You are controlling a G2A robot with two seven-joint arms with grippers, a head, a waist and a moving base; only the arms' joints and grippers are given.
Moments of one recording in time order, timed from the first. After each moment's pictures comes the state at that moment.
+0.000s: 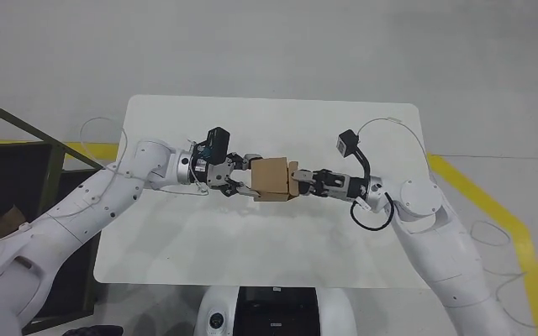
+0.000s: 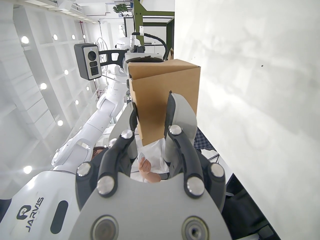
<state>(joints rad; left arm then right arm) 0.62 -0.73 -0.44 -1.39 1.02 -1.01 0.47 -1.18 -1.12 1.17 -1.65 0.33 0.05 0.97</state>
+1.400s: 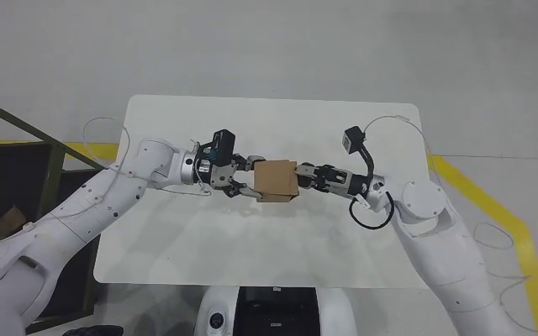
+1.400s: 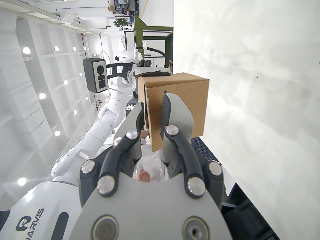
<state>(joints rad) 0.63 -0.74 -0.46 -1.39 1.02 -1.01 0.41 -1.20 -1.11 1.18 -1.71 0.32 0.08 0.88</state>
